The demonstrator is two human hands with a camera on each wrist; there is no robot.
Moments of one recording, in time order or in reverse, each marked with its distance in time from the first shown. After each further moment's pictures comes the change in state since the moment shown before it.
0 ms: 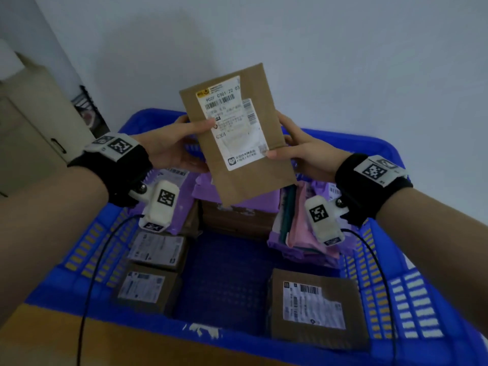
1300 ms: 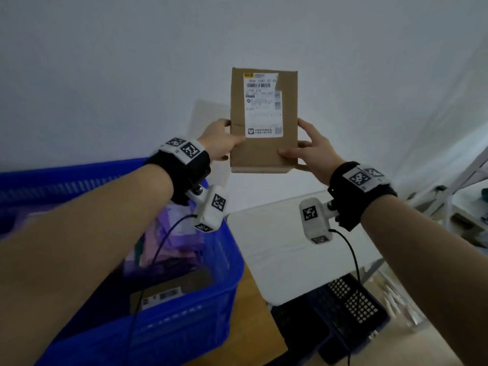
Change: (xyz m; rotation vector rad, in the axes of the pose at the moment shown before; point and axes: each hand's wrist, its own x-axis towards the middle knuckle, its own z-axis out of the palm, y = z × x) left_hand -0.019 0.064 0.405 0.327 -0.237 0.466; right_hand -0.354 0.031 -0.144 -0.053 1.028 -0.150
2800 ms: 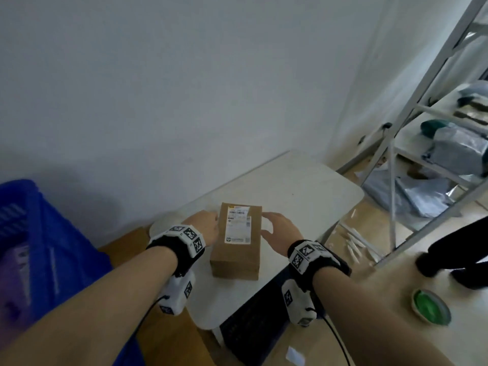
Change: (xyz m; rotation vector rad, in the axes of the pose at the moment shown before) left_hand 0.084 -0.136 0.257 1.139 -0.538 0.003; right_hand 0.001 0.264 -0.136 -0.771 -0.071 0.361
